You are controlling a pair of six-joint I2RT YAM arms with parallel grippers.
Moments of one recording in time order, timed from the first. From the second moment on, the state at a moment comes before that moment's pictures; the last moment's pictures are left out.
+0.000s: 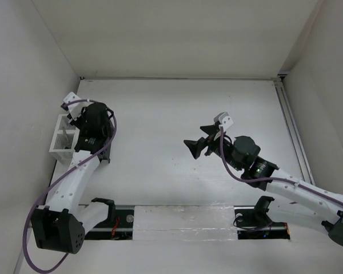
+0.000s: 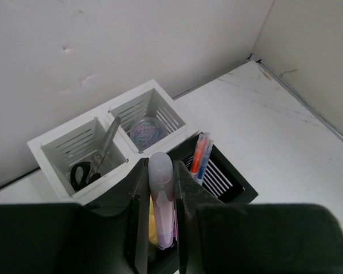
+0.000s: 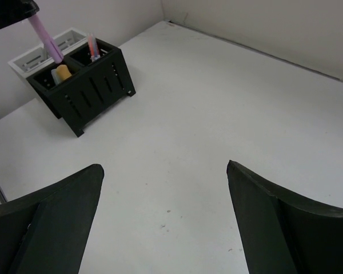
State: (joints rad) left arm -0.17 1.04 0.87 -0.20 -1.02 -0.48; right arm 0.91 0.93 0.67 0.26 0.14 0.13
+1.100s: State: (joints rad) left arm -0.17 1.16 0.83 -0.01 -1.01 -0.35; right arm 0.90 0.92 0.65 0.26 0.05 0.13
